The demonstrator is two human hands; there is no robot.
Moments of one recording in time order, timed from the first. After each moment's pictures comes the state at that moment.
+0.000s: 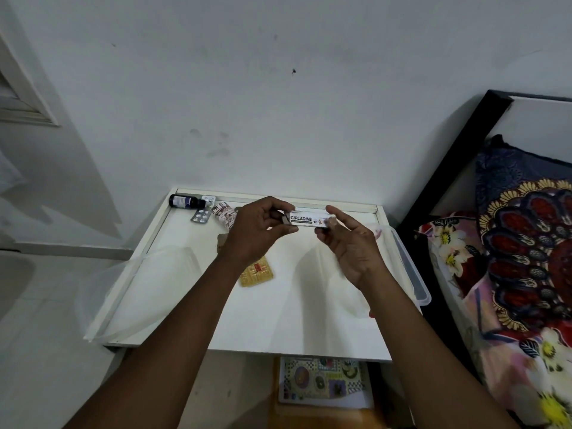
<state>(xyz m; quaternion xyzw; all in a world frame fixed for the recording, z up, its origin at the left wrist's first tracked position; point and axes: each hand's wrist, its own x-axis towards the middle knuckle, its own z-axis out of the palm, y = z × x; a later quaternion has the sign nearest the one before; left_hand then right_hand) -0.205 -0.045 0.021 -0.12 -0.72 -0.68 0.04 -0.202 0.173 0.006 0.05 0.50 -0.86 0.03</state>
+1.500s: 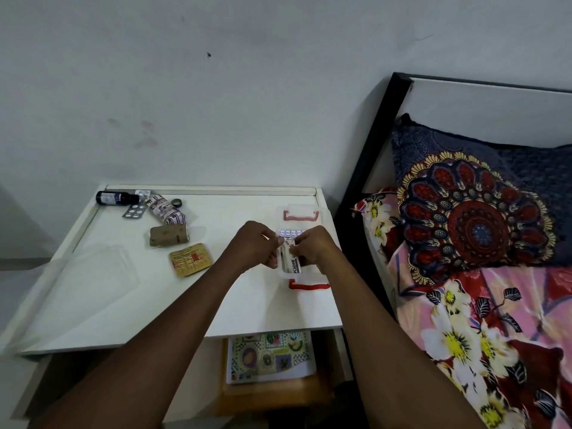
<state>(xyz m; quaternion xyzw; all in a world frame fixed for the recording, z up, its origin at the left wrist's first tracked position) -0.183 0.080 -0.004 -0.01 -0.82 -0.55 -0.16 -0.185 0.244 -0.007 0.23 0.82 -0.51 0.15</state>
